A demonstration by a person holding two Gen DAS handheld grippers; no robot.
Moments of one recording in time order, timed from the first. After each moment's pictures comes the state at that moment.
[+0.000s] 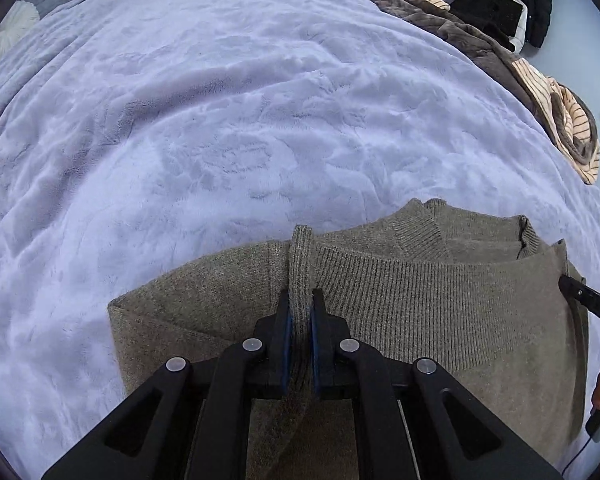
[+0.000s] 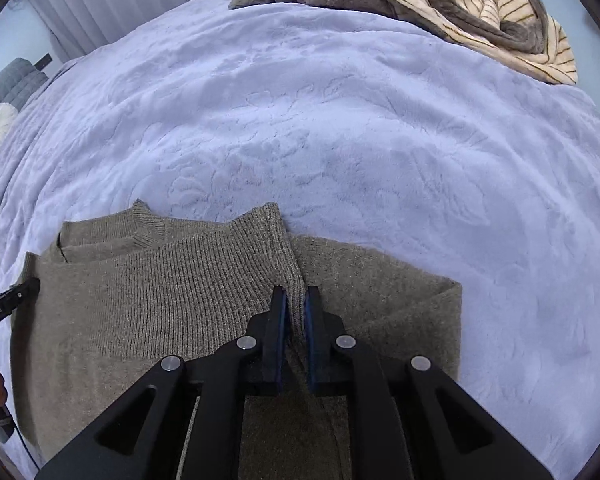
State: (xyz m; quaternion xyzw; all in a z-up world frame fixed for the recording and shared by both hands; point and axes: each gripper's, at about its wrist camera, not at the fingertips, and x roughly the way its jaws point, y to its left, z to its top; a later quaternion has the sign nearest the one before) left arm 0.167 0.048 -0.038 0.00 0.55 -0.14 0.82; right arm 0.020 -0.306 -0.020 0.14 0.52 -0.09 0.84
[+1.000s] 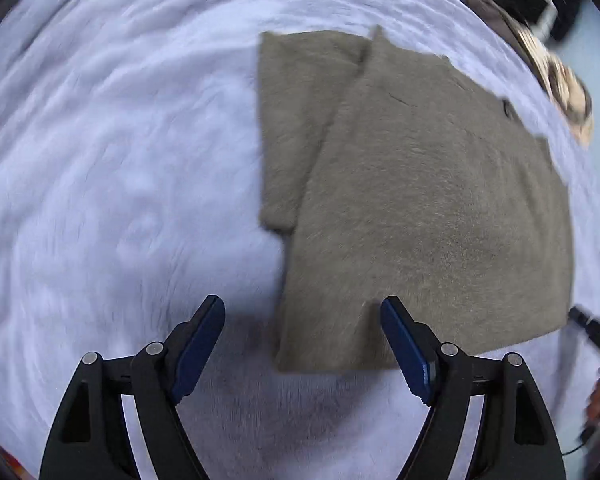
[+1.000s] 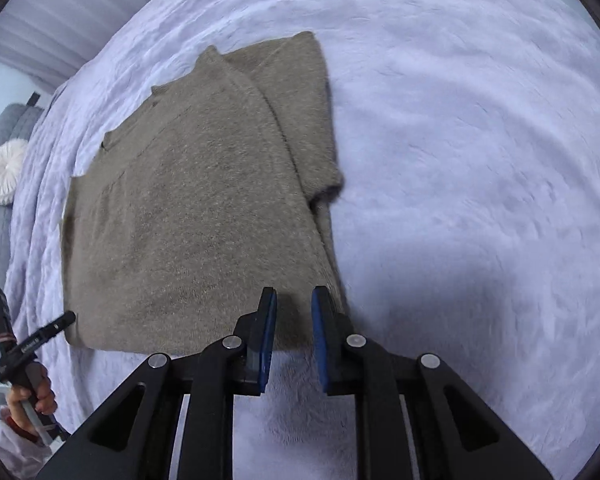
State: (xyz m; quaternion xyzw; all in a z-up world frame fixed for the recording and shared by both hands) left arm 0.001 0.142 -0.036 -0.08 0.64 -0.10 0.76; right arm -0.182 -0.308 -0.008 0.29 0.56 -0.09 0.77
